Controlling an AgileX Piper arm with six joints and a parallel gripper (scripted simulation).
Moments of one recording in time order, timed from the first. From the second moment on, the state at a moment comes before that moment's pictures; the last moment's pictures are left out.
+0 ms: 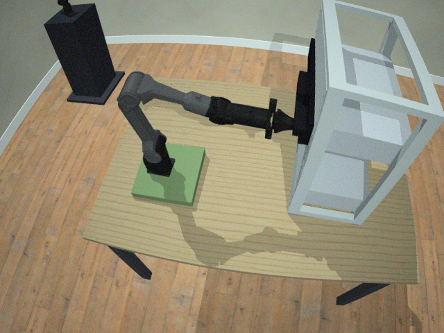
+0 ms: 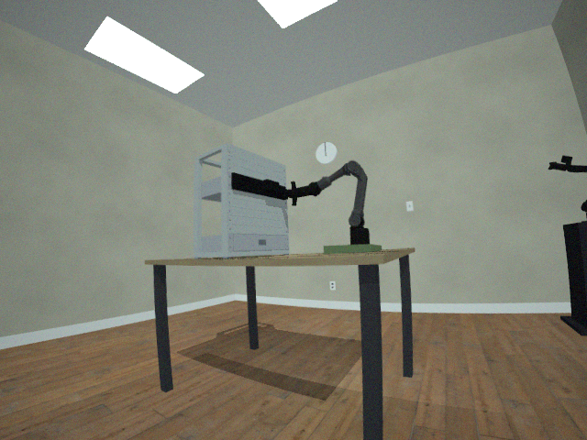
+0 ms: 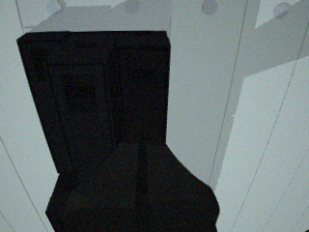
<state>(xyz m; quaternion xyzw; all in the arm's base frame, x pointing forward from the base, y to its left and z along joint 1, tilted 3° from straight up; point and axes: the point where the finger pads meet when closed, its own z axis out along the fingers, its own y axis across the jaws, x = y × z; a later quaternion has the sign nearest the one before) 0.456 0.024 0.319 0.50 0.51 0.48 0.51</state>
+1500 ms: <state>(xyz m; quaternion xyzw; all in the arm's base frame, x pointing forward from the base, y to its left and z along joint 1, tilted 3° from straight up) 0.462 0.024 0.318 0.50 0.51 0.48 0.51</state>
